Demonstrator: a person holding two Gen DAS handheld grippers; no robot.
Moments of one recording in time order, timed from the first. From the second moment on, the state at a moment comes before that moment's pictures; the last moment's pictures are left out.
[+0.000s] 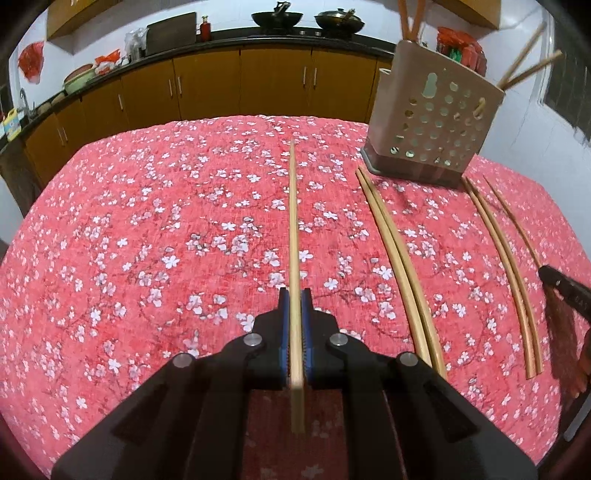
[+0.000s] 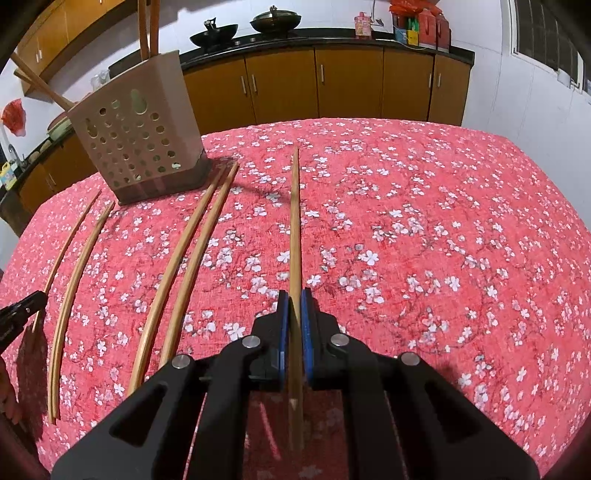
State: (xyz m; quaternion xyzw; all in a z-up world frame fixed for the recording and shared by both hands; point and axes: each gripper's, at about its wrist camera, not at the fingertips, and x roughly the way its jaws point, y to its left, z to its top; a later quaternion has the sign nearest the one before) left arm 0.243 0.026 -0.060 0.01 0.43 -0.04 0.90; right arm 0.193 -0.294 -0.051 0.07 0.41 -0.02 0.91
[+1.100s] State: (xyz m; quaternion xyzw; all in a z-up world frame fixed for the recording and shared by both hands) left arm 0.225 0.041 0.056 -0.01 0.34 -0.08 0.93; right arm 0.151 -0.314 0.057 0.09 0.25 -0.02 0.96
